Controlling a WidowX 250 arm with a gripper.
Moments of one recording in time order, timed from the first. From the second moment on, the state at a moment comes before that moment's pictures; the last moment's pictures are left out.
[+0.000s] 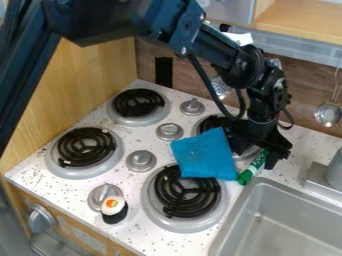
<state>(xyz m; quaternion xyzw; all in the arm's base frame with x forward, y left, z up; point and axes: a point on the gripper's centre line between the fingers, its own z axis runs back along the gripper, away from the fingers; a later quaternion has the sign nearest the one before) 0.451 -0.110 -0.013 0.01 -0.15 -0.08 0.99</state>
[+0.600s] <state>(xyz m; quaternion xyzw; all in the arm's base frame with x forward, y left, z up) 0.445 -0.110 -0.034 0.00 -0.13 -0.05 0.99</state>
